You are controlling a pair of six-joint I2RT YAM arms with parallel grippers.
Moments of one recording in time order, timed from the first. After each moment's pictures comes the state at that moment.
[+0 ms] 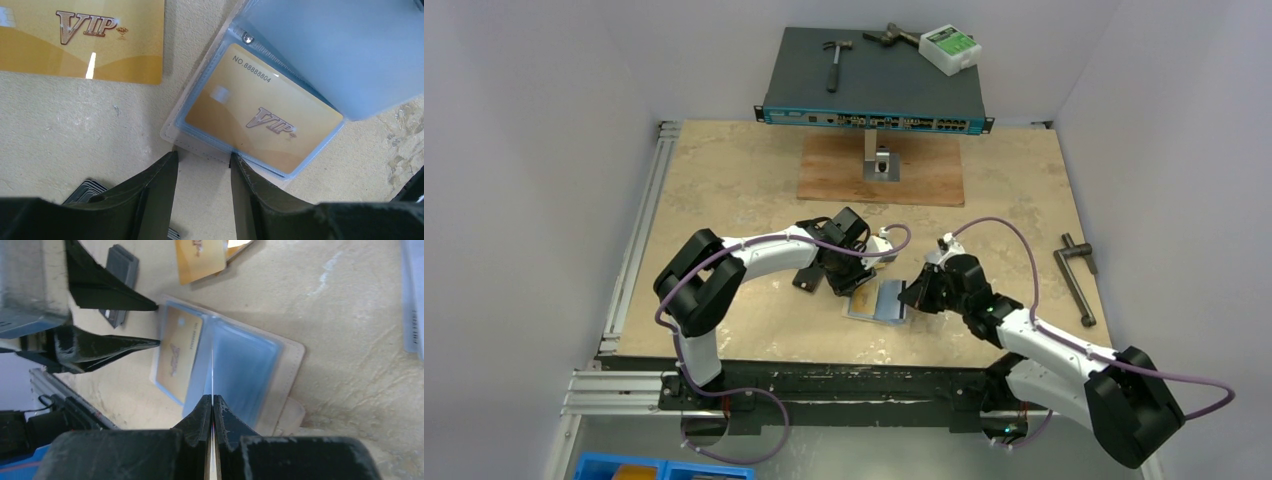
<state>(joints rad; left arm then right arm) -0.80 1.84 1.16 -0.49 0.22 0.33 0.57 1.00 0.30 0.05 -0.15 0.79</state>
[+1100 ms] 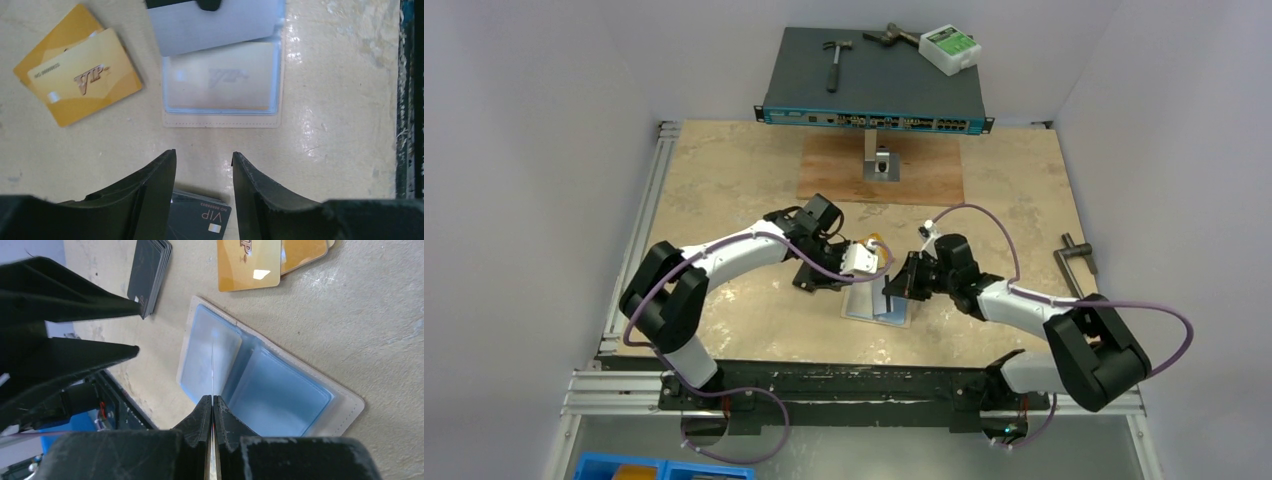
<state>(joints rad) -0.68 1.66 1.13 -0.60 0.51 0.89 0.51 1.31 0.43 0.19 -0.41 0.74</state>
